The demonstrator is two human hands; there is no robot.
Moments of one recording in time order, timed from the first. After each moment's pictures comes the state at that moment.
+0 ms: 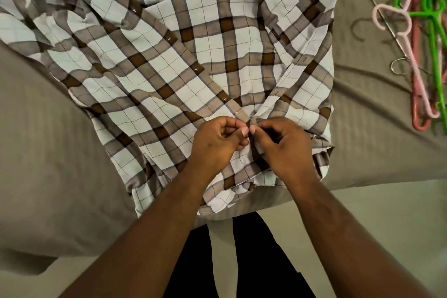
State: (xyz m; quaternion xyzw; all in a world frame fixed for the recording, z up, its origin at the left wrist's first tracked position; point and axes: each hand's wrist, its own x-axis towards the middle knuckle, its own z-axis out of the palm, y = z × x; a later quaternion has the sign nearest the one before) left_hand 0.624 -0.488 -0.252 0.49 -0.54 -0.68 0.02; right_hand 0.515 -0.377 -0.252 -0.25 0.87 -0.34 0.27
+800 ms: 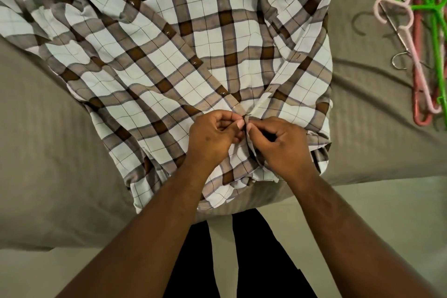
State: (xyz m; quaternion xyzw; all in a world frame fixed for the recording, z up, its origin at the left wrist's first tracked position) left_hand 0.627 -0.486 -0.260 0.50 -0.56 -0.66 0.05; right_hand 0.517 -0.370 -0.255 -0.31 0.82 -0.37 0.30
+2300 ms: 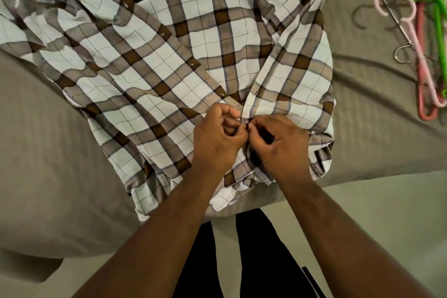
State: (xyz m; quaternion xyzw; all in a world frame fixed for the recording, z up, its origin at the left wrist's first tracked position) left_hand 0.624 -0.477 -0.262 0.48 -0.65 -0.58 0.11; right_hand 0.523 -0.372 -0.266 -0.38 0.86 -0.32 0.14
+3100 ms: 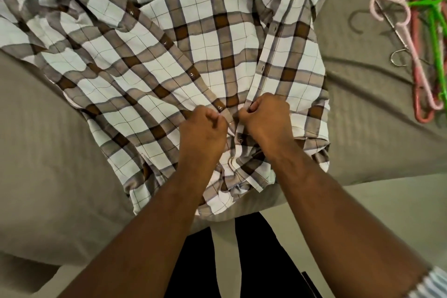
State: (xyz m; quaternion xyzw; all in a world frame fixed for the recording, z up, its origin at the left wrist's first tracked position) left_hand 0.622 -0.493 -0.256 0.56 -0.70 -0.43 0.03; right_hand 0.501 -0.433 -0.273 -0.20 0.91 -0.21 0.29
